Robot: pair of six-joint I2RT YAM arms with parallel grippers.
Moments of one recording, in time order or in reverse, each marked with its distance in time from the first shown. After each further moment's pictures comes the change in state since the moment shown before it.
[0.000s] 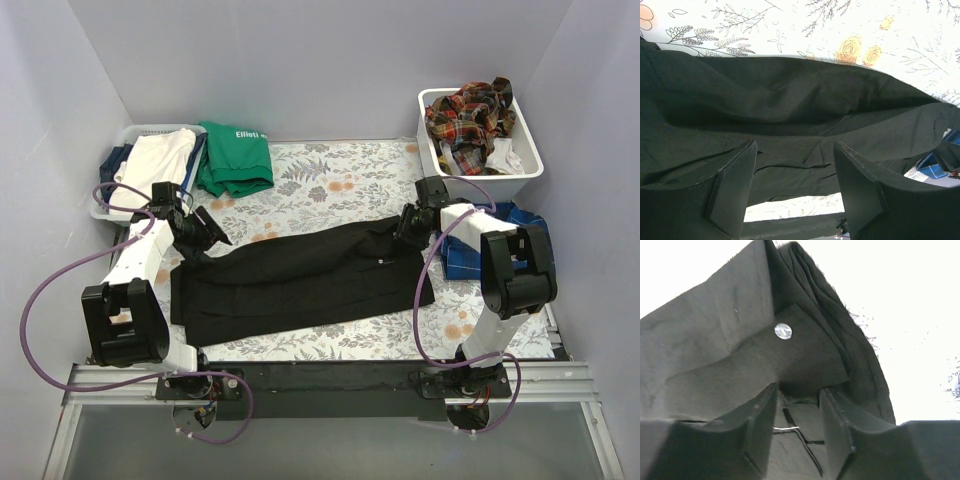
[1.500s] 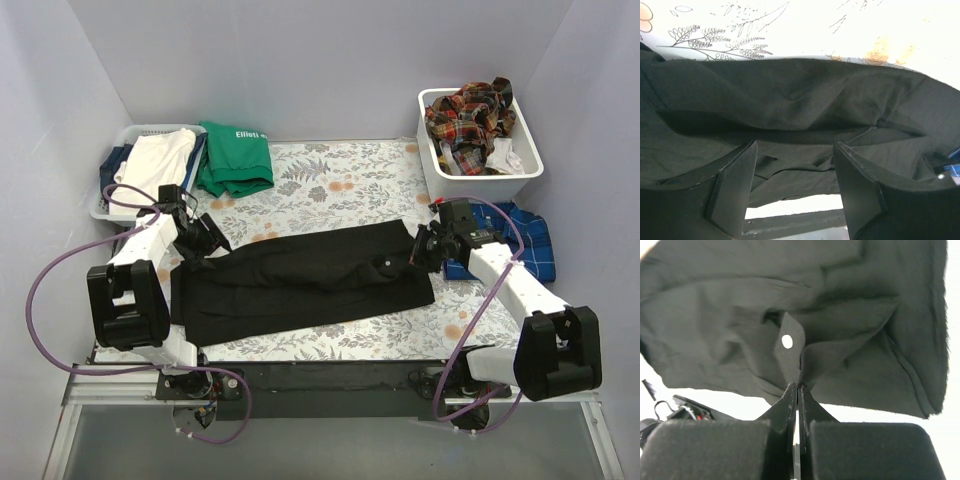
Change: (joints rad) left arm 0.000 0.100 0.003 -0.012 -0.003 0.056; right arm -0.002 -0.488 -0.240 -0.132 -0.222 0.012
